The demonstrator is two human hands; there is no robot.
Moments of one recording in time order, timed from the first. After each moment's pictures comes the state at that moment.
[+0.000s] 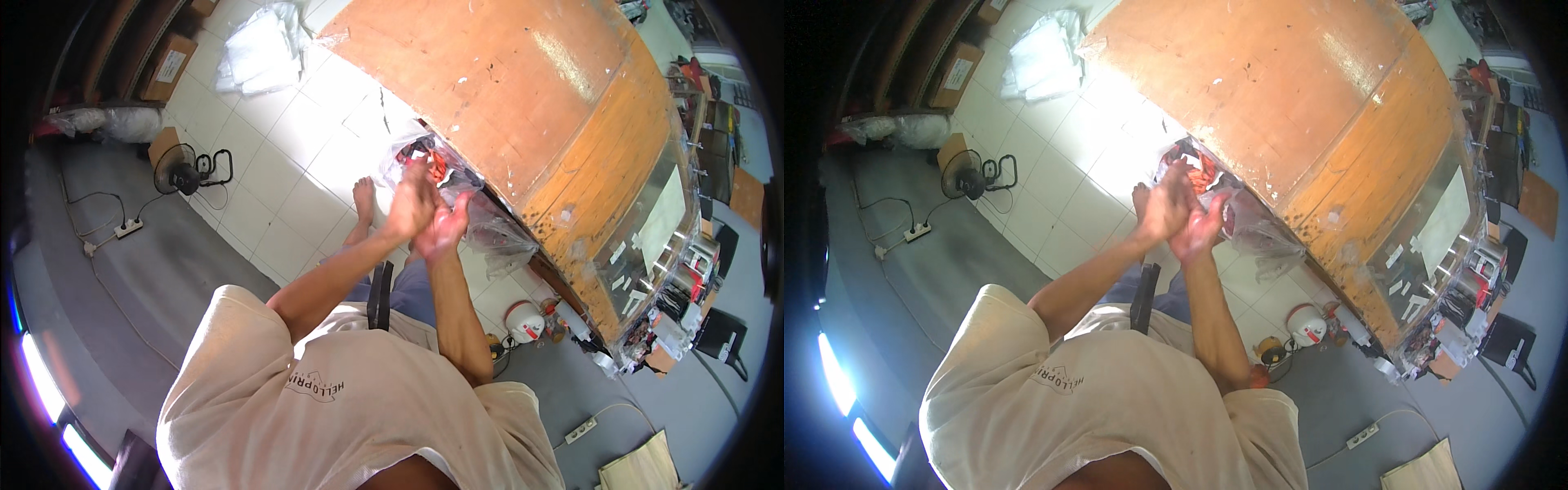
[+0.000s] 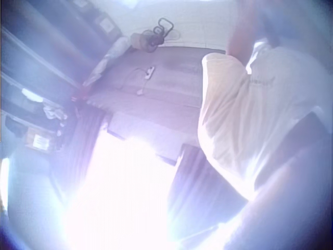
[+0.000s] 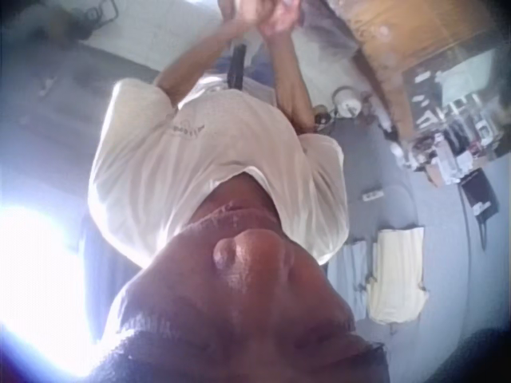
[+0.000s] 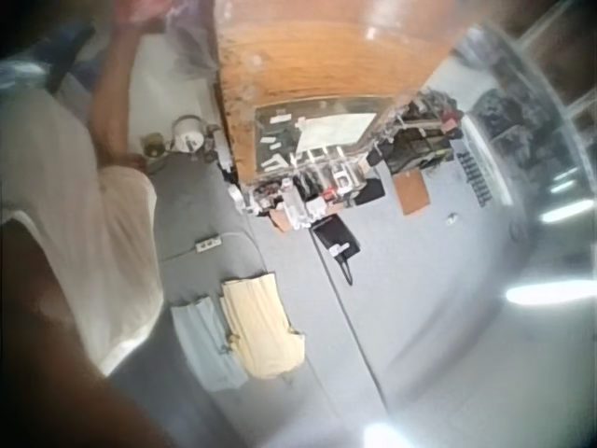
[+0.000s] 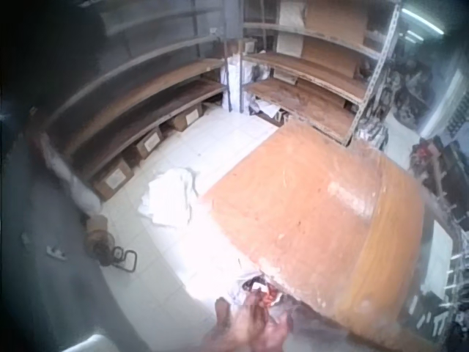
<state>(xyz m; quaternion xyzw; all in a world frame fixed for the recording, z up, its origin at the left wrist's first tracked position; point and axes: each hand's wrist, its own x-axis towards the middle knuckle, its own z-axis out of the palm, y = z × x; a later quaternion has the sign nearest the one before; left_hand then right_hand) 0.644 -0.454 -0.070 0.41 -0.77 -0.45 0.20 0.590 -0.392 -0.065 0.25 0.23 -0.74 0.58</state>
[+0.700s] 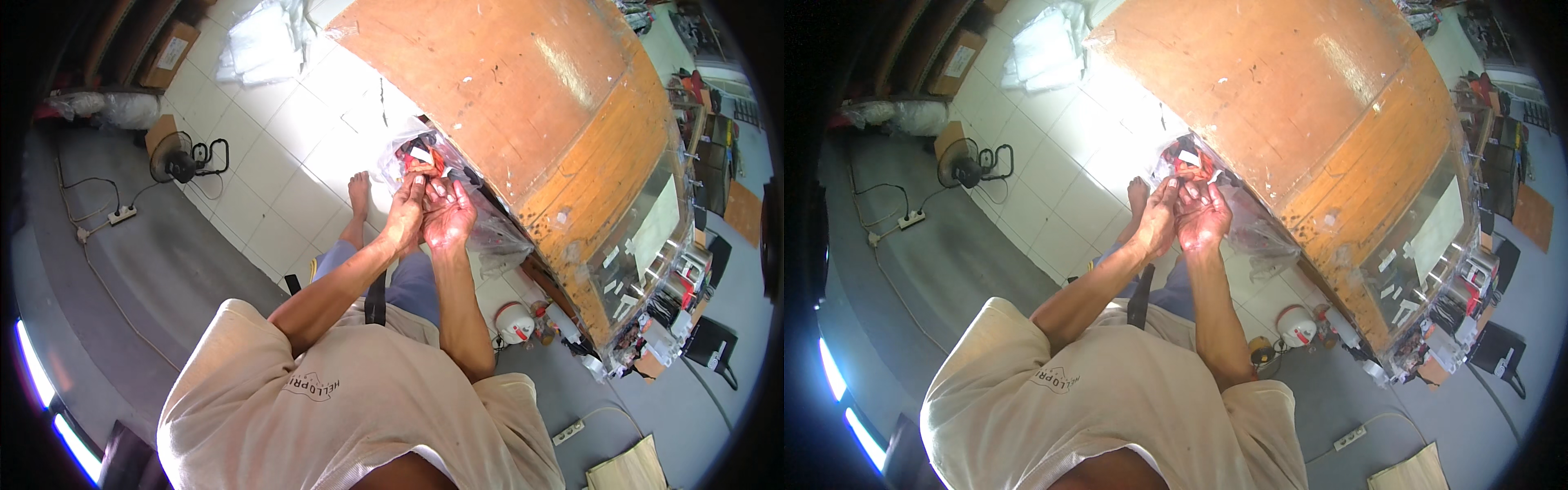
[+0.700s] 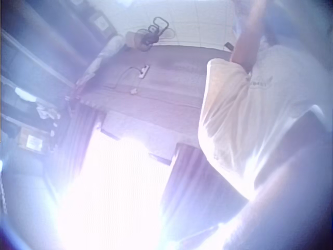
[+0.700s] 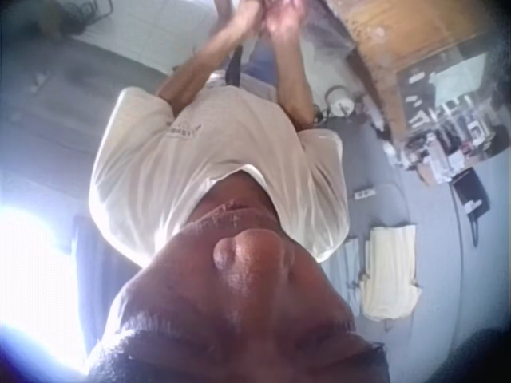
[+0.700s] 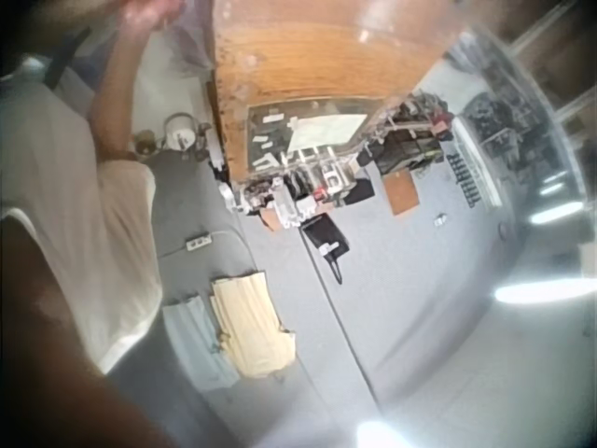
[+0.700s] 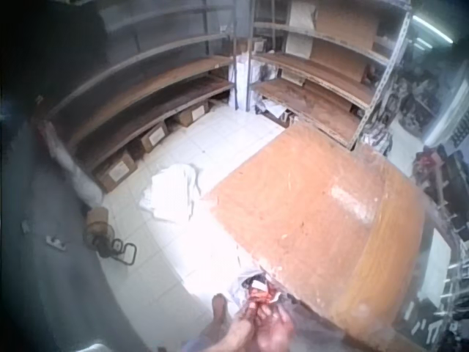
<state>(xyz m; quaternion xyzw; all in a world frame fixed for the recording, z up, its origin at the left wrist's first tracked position) 0.642 -0.432 -0.035 0.44 -0.14 -0.83 0.30 0.574 -0.388 -0.055 0.23 0.18 -0.78 0.56</state>
